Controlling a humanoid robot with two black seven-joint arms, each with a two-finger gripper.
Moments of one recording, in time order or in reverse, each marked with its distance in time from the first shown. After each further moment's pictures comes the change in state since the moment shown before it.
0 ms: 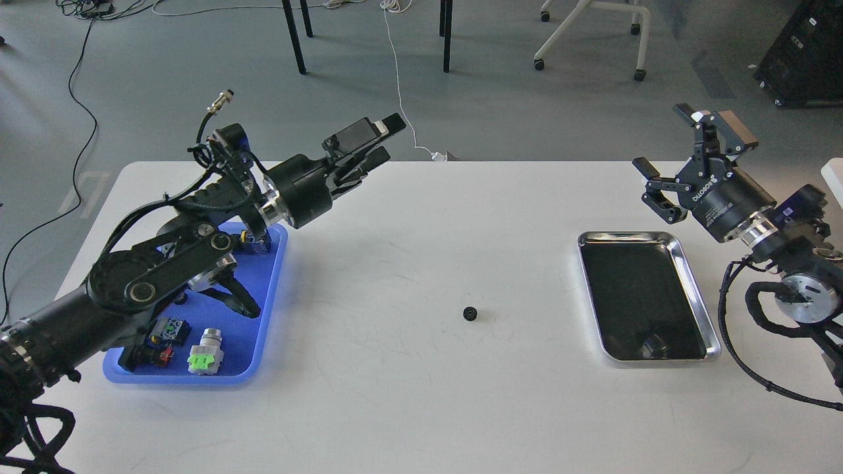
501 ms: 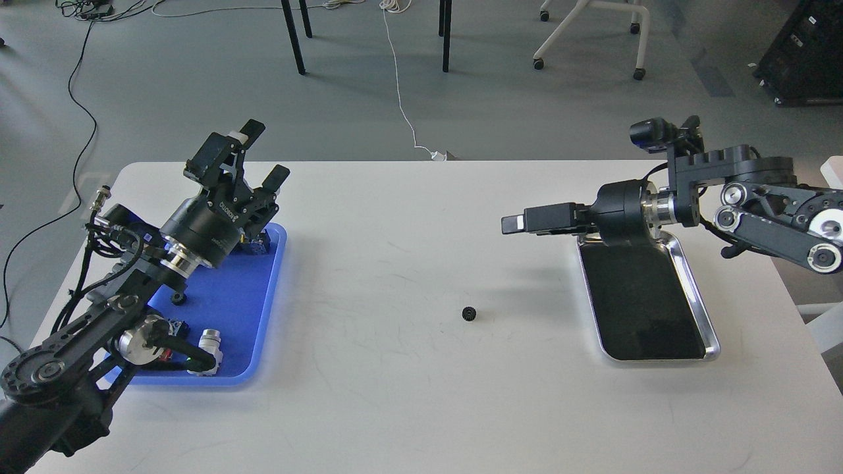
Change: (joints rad) left arm 0.318 0.026 -0.345 -0.122 -0.155 -0.060 0.000; right arm 0.553 0.087 -0.662 0.165 -0.811 -0.009 0.000
